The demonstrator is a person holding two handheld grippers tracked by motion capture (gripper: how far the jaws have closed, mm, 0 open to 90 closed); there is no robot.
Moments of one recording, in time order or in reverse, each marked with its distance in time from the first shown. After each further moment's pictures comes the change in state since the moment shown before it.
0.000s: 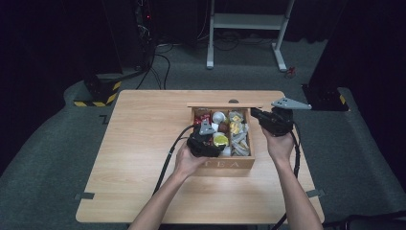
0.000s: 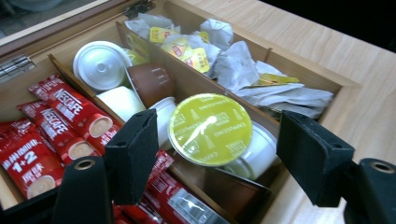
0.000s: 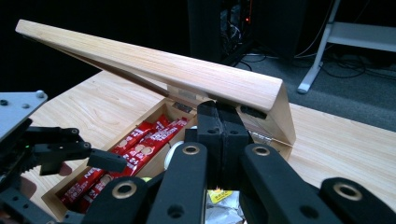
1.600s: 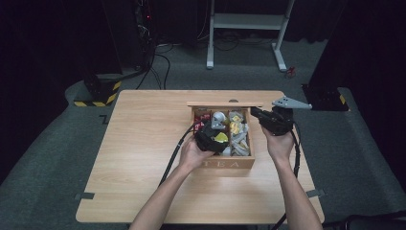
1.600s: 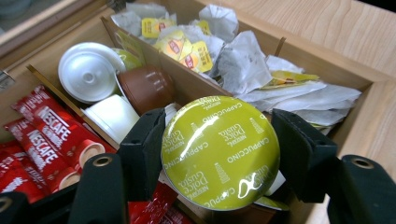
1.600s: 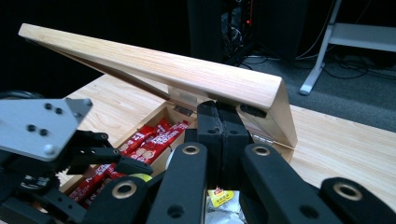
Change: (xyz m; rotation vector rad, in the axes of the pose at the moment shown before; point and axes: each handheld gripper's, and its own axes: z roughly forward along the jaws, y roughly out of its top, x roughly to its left) left arm 0.000 0.020 0.020 0.099 -0.009 0.065; right arm -0.001 0.001 0.001 -0.011 0.006 0.011
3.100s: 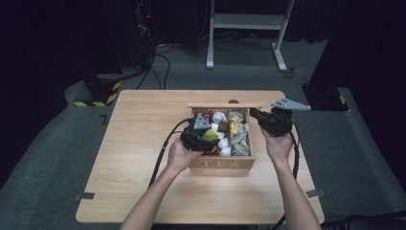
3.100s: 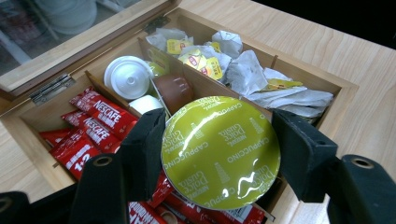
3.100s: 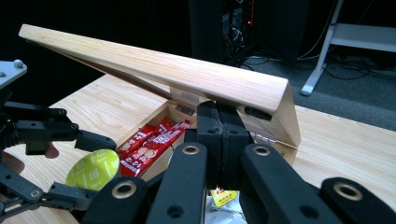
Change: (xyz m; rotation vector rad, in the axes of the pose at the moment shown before) left arm 0.012 -0.015 -0.047 -0.103 0.008 -0.036; right arm 0.002 -0.004 0.001 -0.005 0.007 0.003
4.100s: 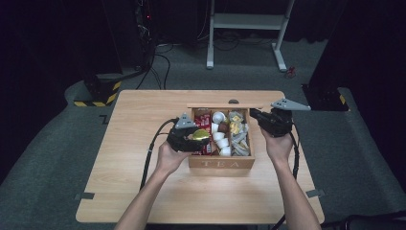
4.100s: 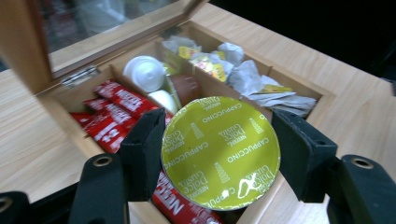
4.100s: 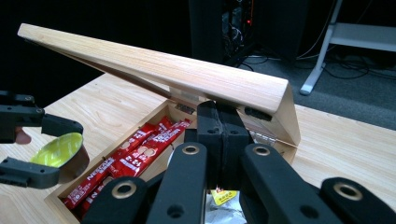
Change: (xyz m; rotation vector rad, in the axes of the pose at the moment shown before) left arm 0.015 -0.014 -0.035 -0.066 -0.007 -0.074; right arm 0.001 -0.001 0.000 0.002 -0.005 -0.004
